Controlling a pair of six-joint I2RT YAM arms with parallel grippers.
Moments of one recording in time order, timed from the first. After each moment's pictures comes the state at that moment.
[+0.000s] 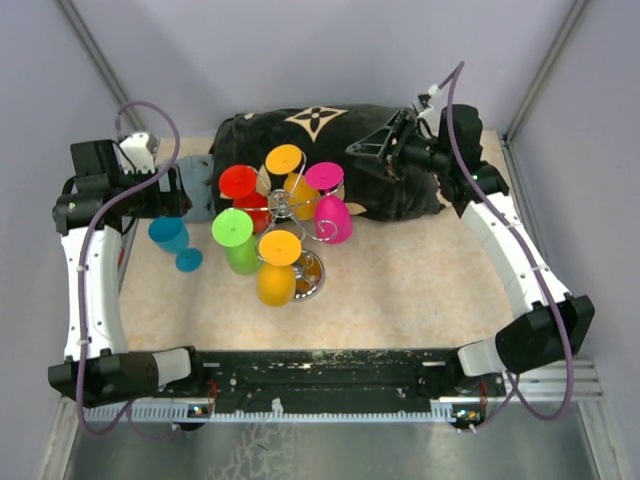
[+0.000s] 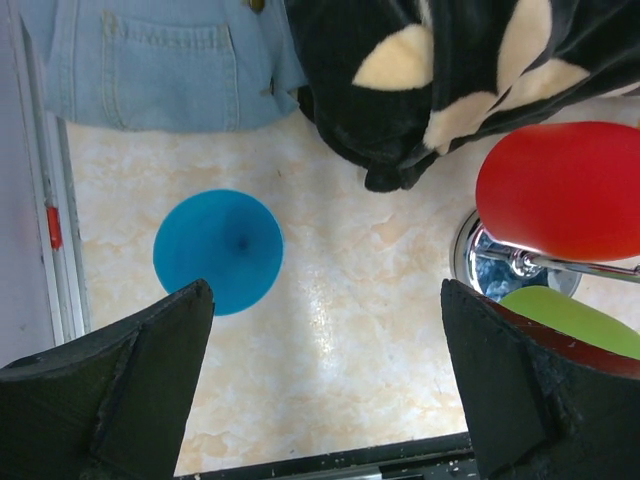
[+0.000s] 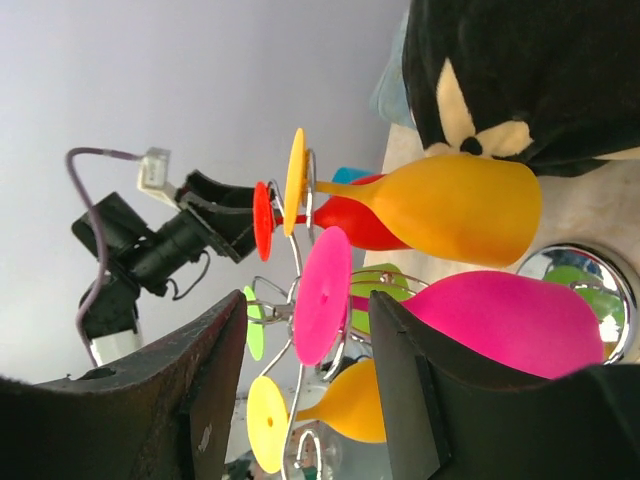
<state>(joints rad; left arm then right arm) 0.17 1.23 1.49 -1.00 0.26 0.12 0.28 1.38 1.47 -0.32 -0.66 1.04</state>
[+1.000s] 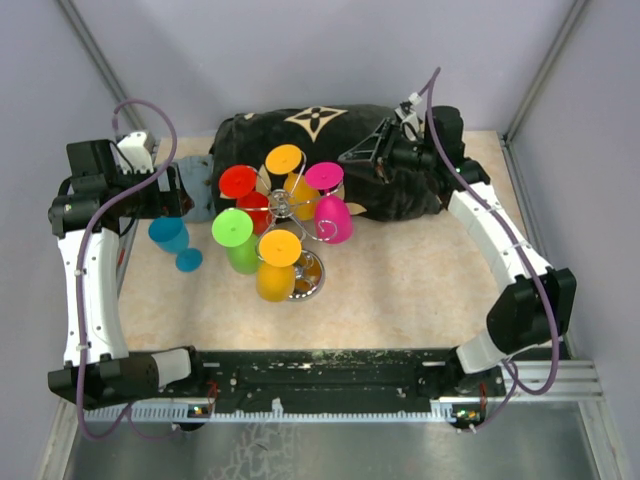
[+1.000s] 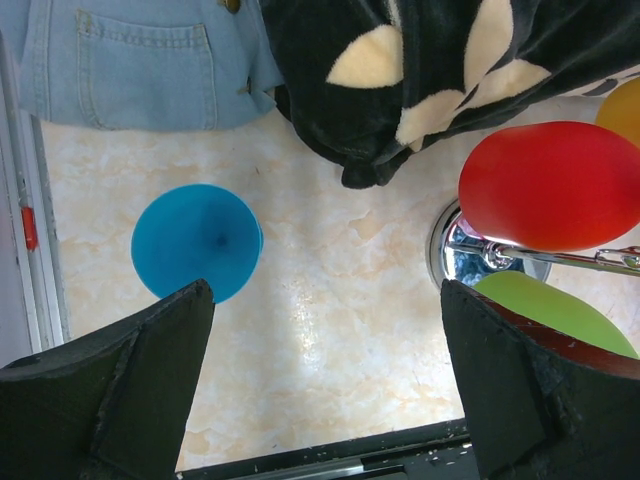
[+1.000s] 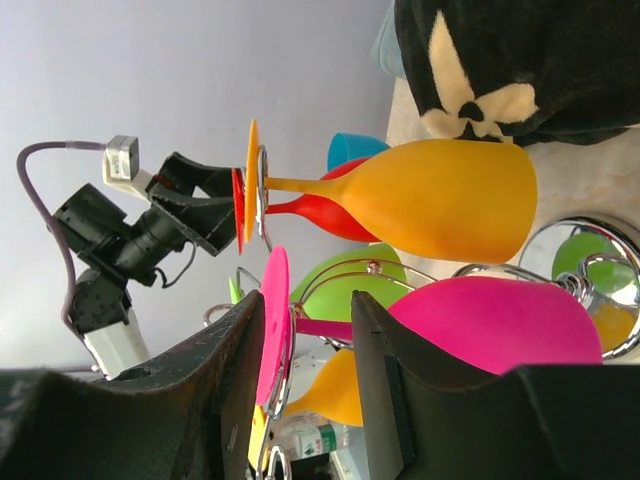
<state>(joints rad) 0.17 1.22 1.54 -1.04 0.30 0.10 0.29 1.51 1.45 -0.25 -0.79 1.07</state>
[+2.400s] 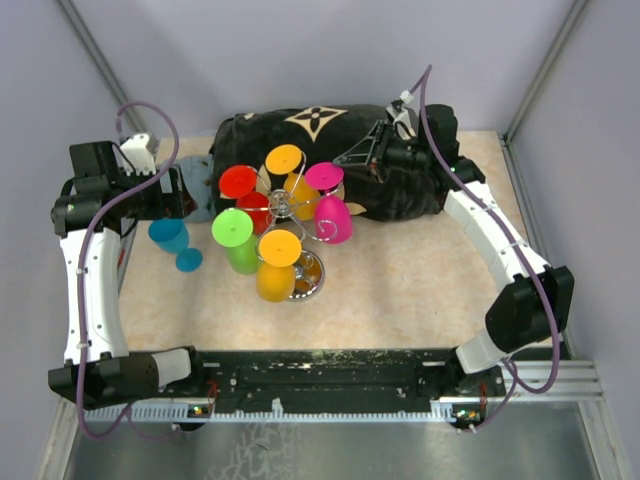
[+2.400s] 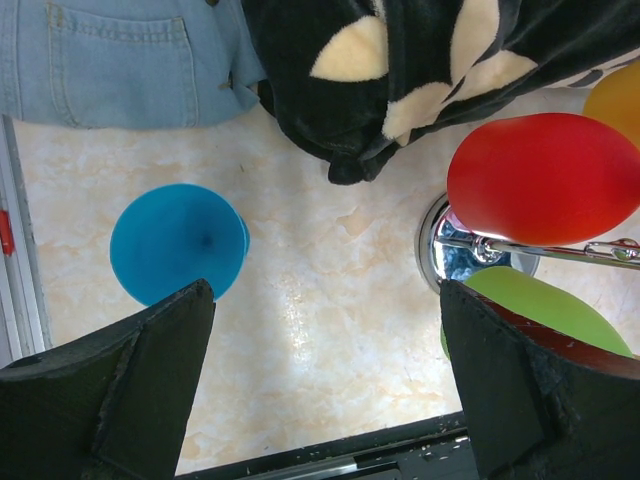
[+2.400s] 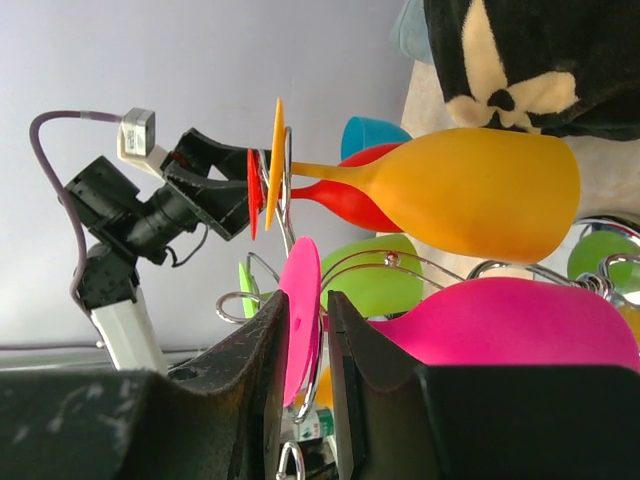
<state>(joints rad) 0.17 1.22 1.52 -1.03 0.34 0.09 0.33 1.52 1.47 -0.23 -0.82 1.07</state>
